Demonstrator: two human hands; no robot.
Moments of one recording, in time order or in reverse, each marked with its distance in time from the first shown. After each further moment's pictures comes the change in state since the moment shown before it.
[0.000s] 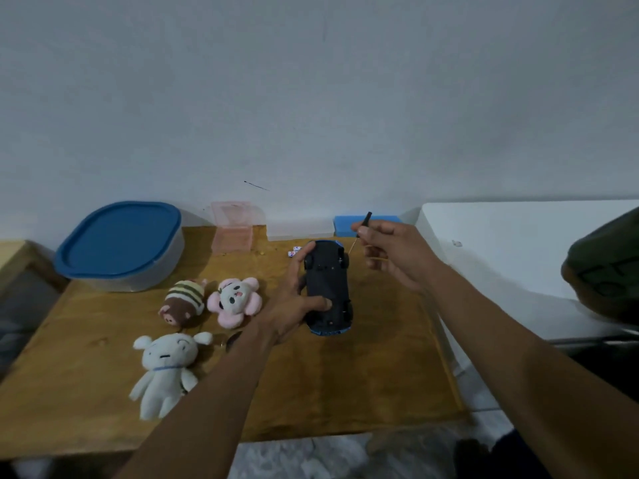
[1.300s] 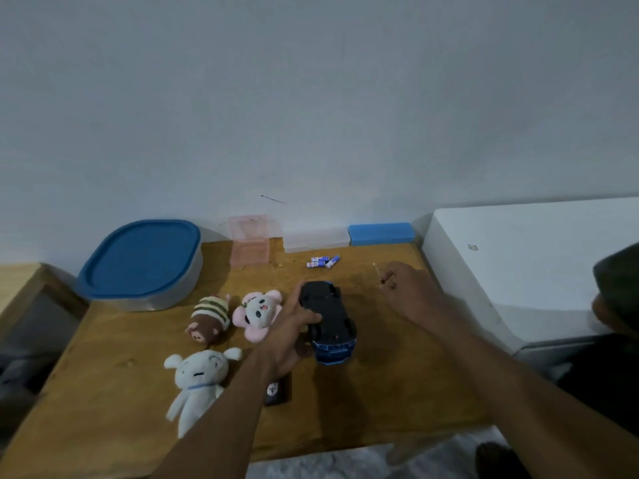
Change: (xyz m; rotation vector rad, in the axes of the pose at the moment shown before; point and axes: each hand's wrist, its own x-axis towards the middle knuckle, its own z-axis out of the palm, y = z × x) left_hand -0.029 -0.010 -0.051 -0.261 0.049 -0.236; right_hand -0.004 0.049 0.035 -1.112 0.287 -0.041
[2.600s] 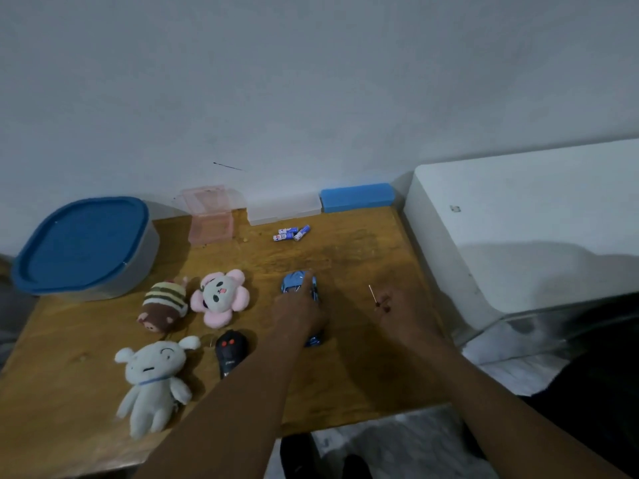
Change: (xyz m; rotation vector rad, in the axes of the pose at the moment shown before) left_hand 0.087 -0.046 0.053 1.508 0.282 -0.268; right_hand -0.017 0.086 0.042 0.183 -0.187 0.219
